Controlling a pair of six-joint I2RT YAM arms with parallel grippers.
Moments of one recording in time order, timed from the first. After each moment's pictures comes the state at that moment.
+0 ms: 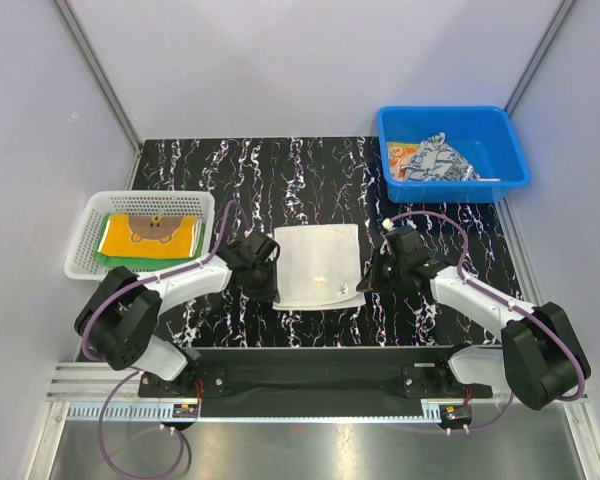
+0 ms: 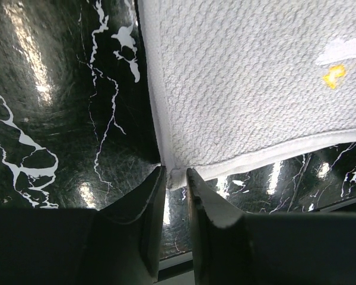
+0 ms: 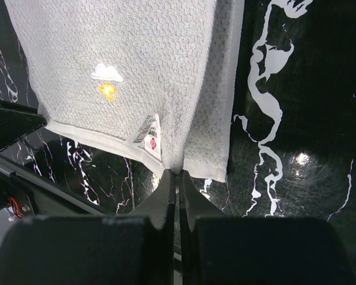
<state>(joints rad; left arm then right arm) -0.67 1.48 0.76 -0.45 0.09 -0.70 0.47 1.25 0.63 -0.30 -0.25 0.62</state>
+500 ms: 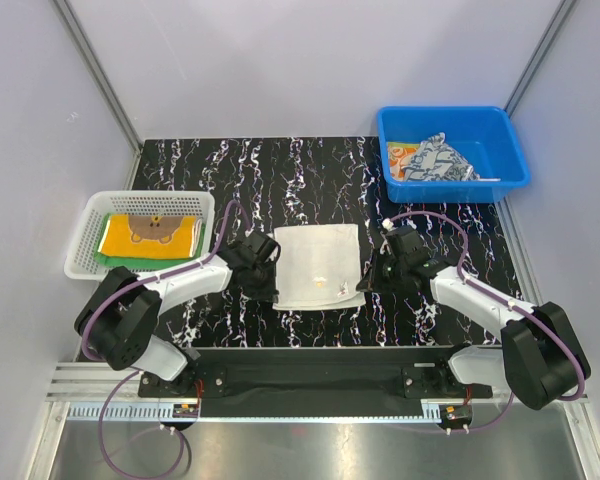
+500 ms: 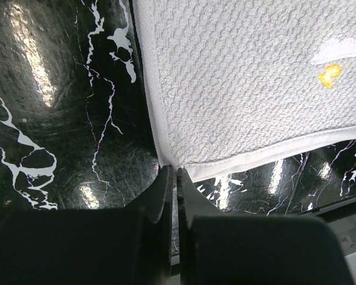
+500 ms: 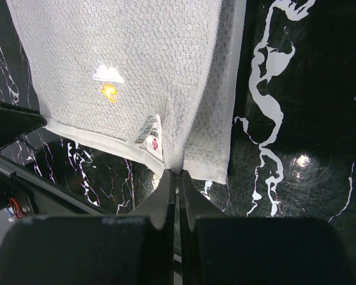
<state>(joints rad) -0.67 1.48 0.77 -0.45 0.09 -0.70 0.47 1.25 0.62 -0.28 -0.26 0.62</state>
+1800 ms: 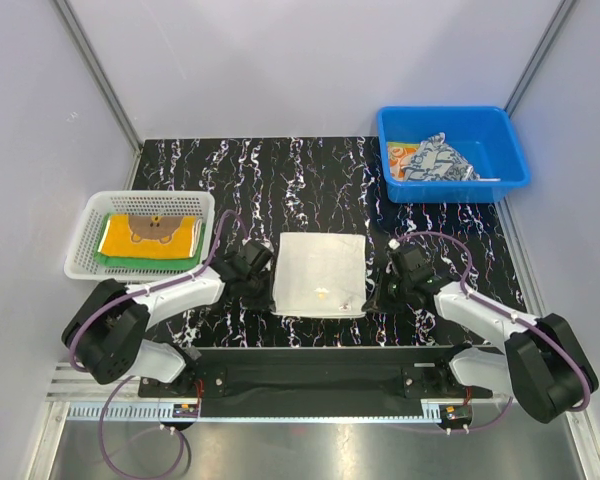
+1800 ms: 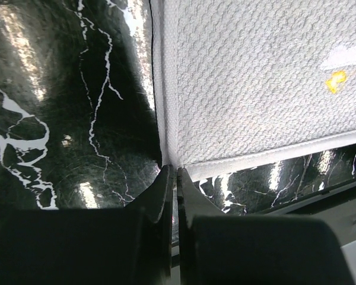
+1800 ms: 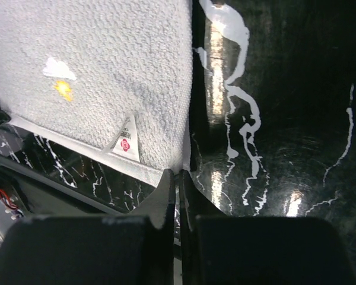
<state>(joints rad) -0.69 1.38 0.67 -0.42 0.11 -0.71 0.48 1.18 0.48 -0.31 -0.26 0.70</state>
